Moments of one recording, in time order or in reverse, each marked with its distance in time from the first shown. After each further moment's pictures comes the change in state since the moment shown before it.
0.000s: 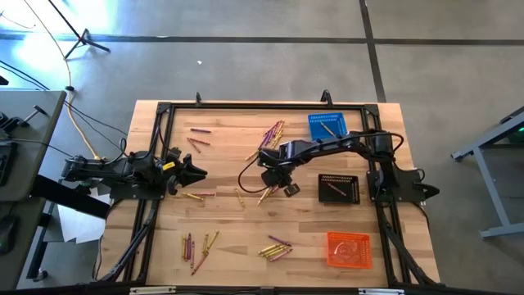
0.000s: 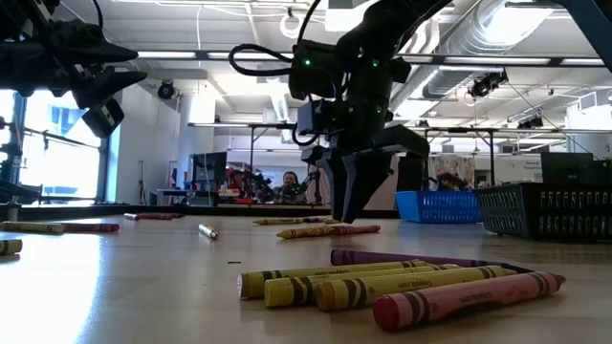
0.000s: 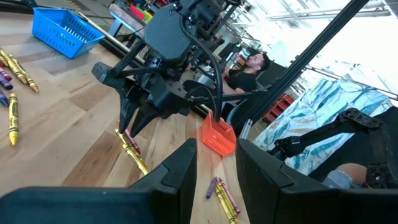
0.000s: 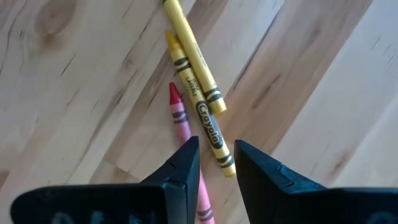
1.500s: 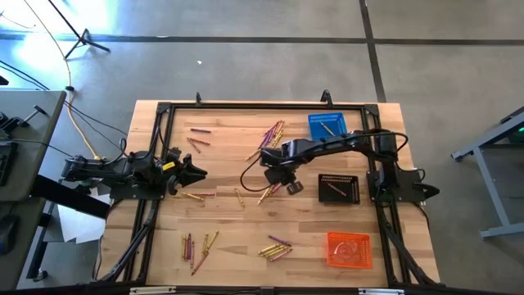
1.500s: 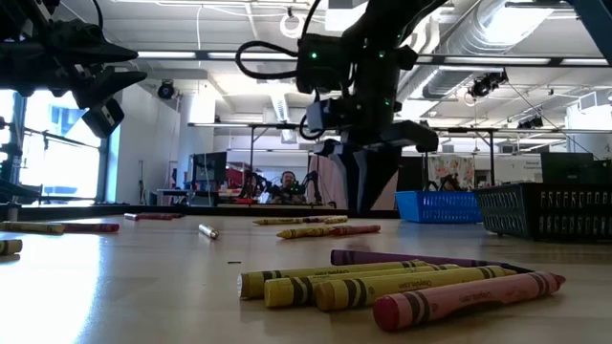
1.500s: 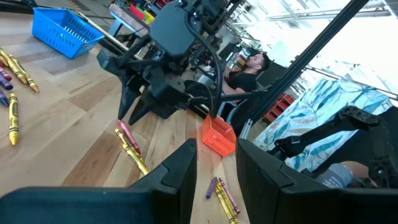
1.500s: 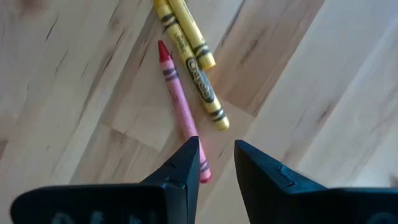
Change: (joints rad) left arm 0.000 0.000 0.000 0.000 0.000 0.000; right arm -0.003 -0.039 0.000 -0.089 0.102 0.025
